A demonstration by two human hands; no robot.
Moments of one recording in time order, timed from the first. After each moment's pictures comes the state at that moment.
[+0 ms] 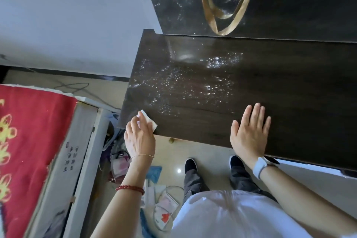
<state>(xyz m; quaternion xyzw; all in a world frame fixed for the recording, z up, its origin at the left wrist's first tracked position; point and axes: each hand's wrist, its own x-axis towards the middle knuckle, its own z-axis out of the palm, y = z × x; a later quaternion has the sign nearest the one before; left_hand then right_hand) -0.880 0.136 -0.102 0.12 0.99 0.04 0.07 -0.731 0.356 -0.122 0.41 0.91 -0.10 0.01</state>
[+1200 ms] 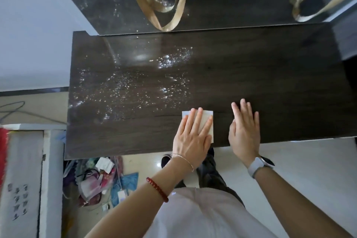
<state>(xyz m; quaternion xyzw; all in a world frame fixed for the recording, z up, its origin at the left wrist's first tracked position) -0.789 0.284 -0.116 0.57 0.81 0.03 0.14 -0.677 0.398 -0.119 0.46 0.88 -0.12 -0.04</state>
